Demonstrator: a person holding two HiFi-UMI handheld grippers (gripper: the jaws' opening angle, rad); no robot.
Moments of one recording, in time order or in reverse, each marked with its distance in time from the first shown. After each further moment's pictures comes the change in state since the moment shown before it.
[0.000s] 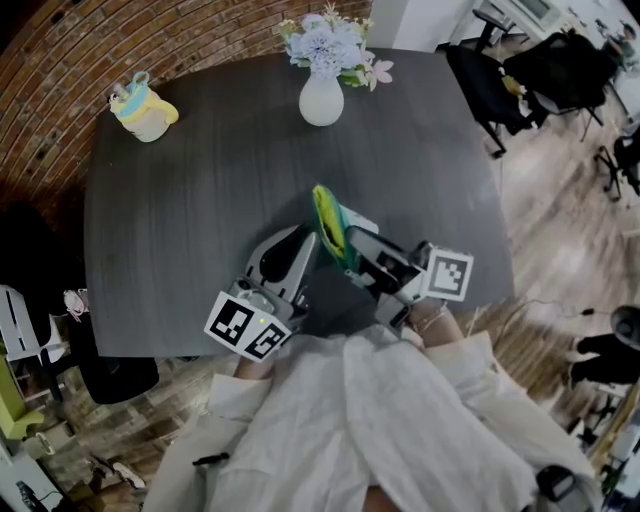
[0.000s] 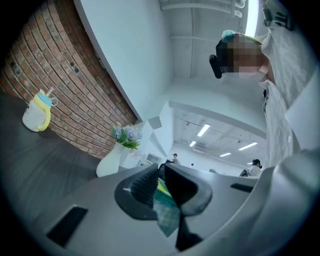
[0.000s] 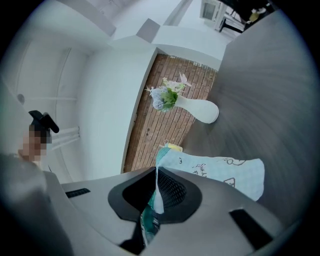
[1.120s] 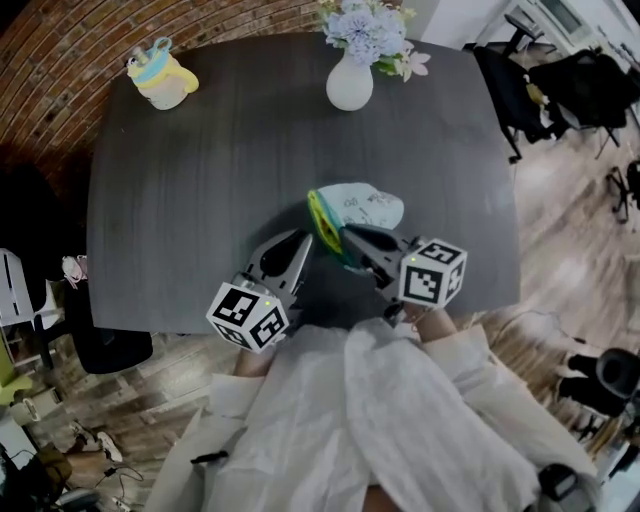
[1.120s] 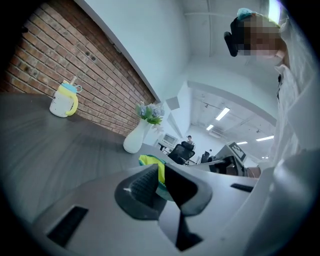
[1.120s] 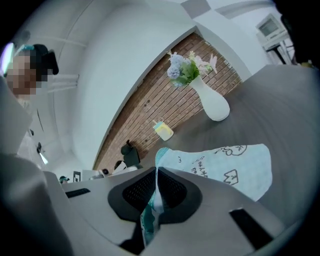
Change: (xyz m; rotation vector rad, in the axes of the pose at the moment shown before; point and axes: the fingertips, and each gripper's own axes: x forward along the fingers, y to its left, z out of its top) left arm -0.041 0.042 -0.062 -0.070 0.237 0.194; right arm 0.021 -0.041 -0.045 -0.375 0.272 -0.242
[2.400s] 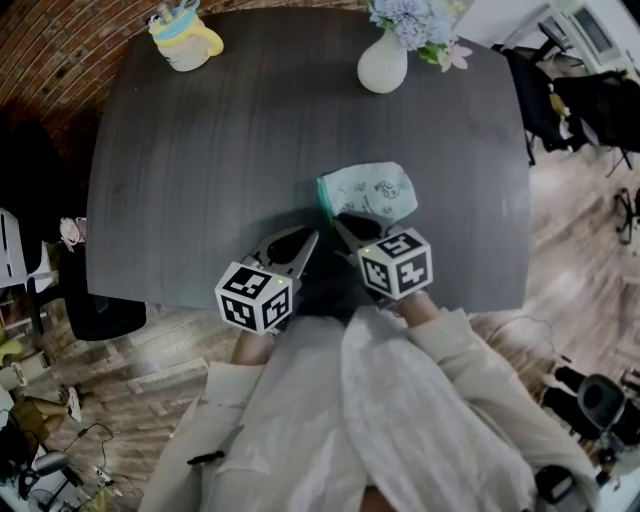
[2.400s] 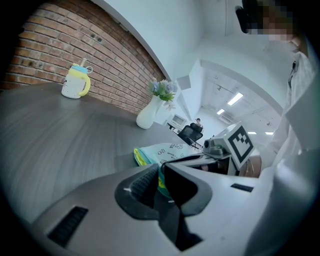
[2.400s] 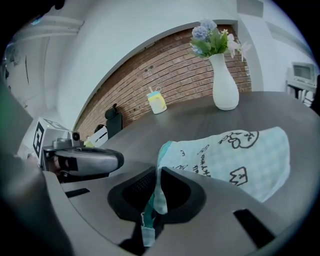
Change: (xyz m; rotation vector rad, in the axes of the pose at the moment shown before) left arm -0.018 0.026 -0.062 -0.063 0.253 0.099; right arm 0.055 -0.040 -0.069 -0.290 0.286 -0.248
